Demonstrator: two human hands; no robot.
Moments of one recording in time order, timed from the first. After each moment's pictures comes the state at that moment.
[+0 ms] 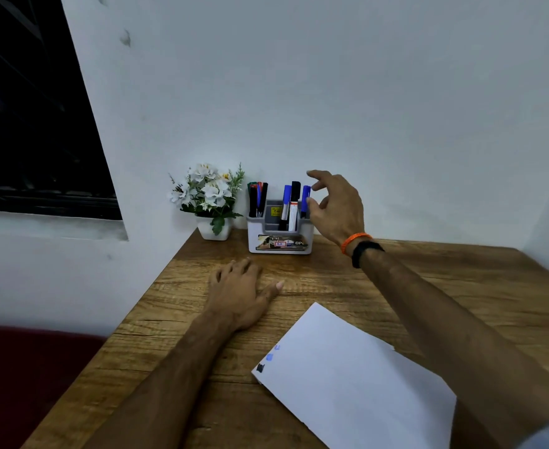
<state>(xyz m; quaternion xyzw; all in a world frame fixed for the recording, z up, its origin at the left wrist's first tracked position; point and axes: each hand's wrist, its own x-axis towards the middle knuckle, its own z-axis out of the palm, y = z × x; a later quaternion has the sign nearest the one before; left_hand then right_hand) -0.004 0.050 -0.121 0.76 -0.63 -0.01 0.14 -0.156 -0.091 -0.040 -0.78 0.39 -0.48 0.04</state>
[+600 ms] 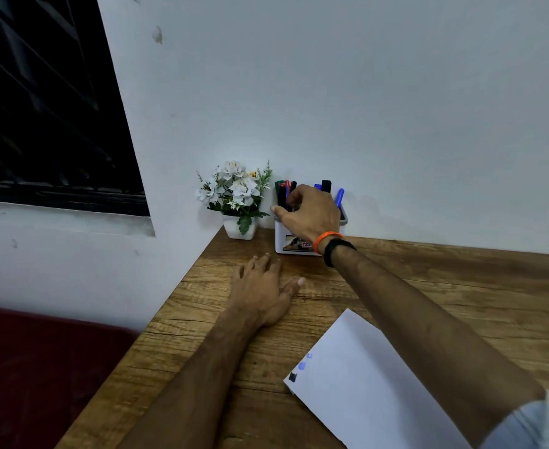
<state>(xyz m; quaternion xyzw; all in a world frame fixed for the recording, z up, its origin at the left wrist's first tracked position) 0.013 0.038 -0.129 0.77 -0.62 -0.01 0.14 -0.067 -0.077 -0.048 -0.79 0.44 -0.40 0.10</state>
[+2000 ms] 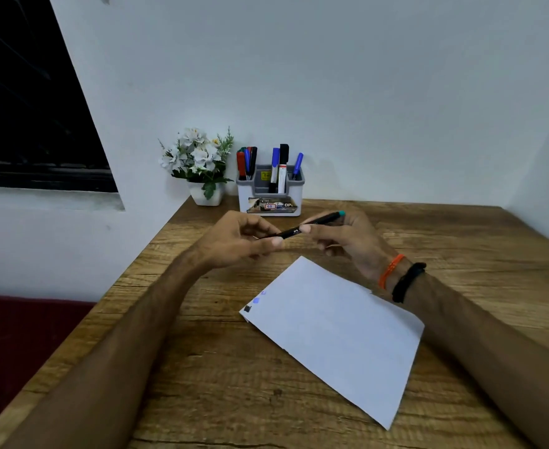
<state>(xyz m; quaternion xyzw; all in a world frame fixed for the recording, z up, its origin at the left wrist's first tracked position) -0.018 0.082 -0.078 0.56 -0.64 -0.33 0.41 -0.232 0.012 -0.083 -0.68 0.33 -0.38 0.54</state>
